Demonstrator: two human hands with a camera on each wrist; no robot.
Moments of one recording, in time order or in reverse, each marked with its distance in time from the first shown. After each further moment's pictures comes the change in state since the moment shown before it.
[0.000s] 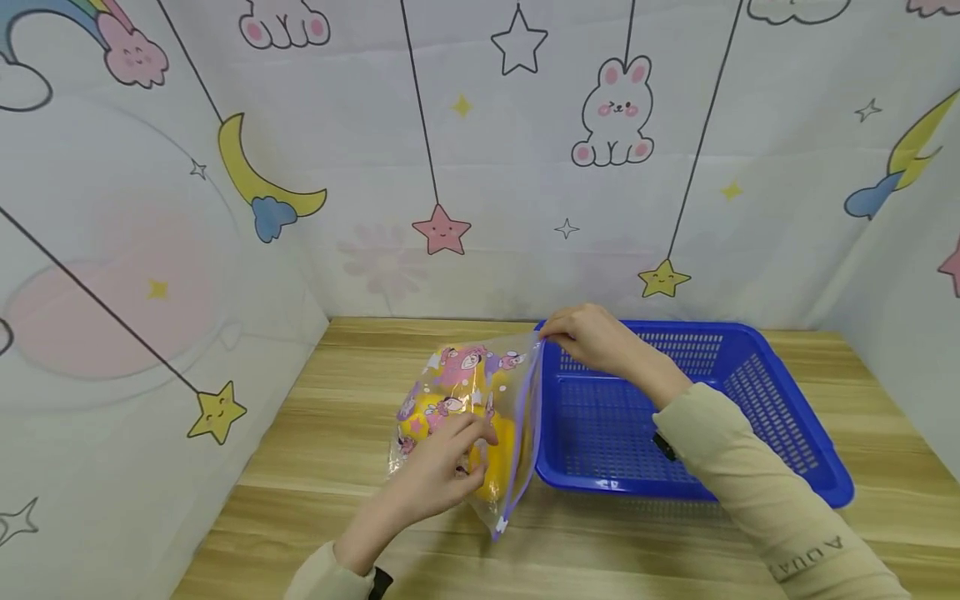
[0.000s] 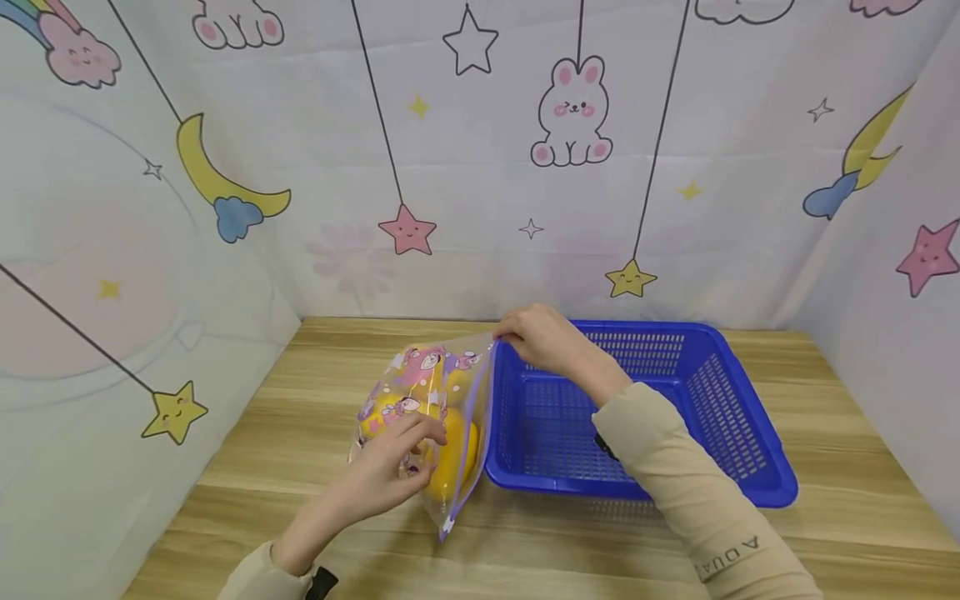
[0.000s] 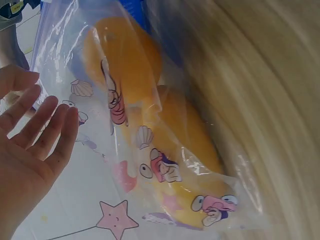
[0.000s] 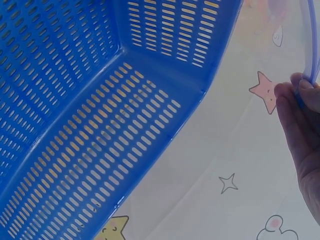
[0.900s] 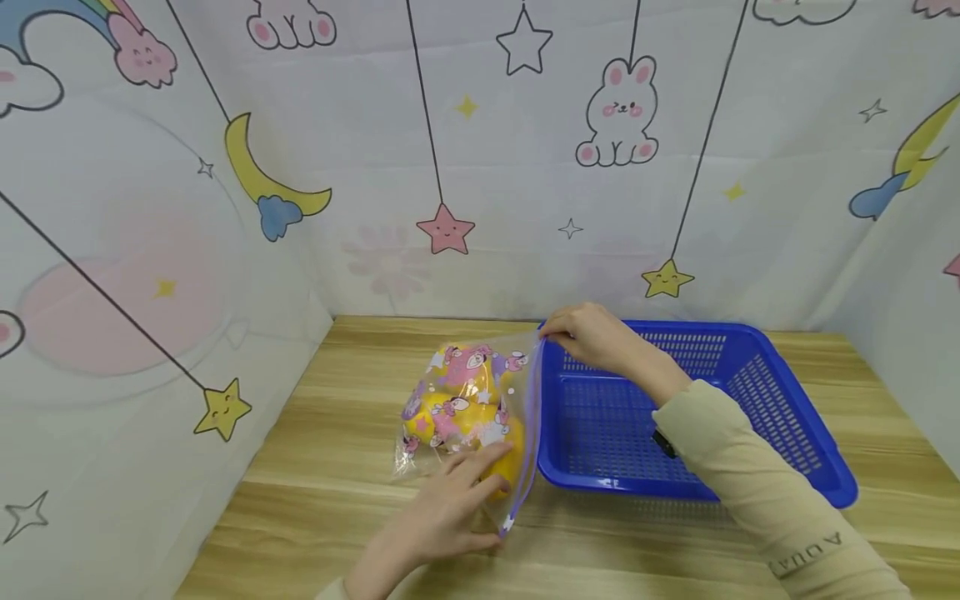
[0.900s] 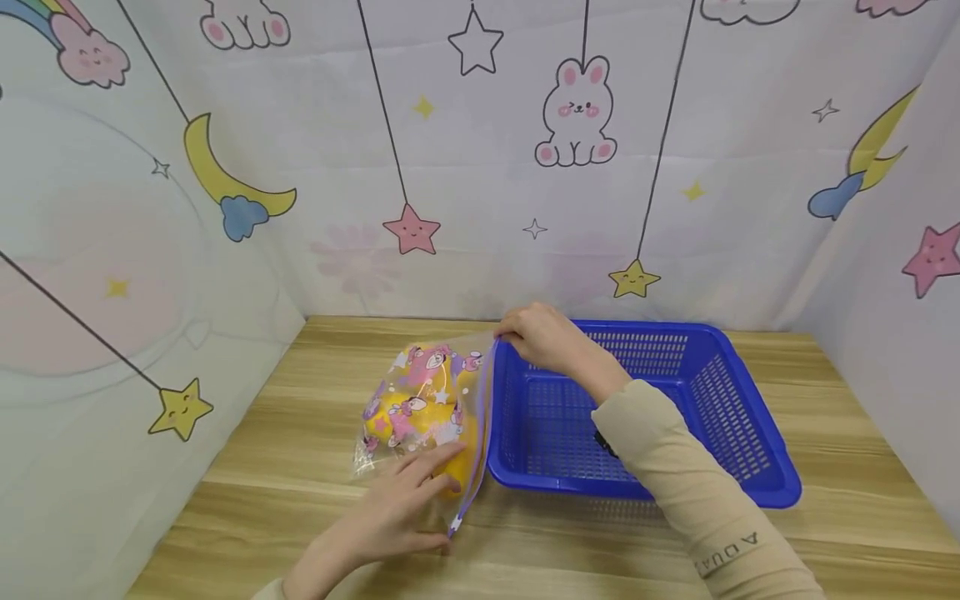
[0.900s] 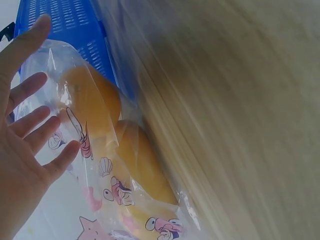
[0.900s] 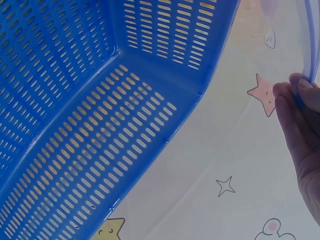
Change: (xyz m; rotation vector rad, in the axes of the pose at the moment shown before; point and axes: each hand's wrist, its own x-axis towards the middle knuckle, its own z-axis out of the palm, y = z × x) left_hand -0.034 -0.004 0.036 0.289 -0.036 0.205; right_hand 0.004 -0.003 0.000 0.010 -0.015 0.011
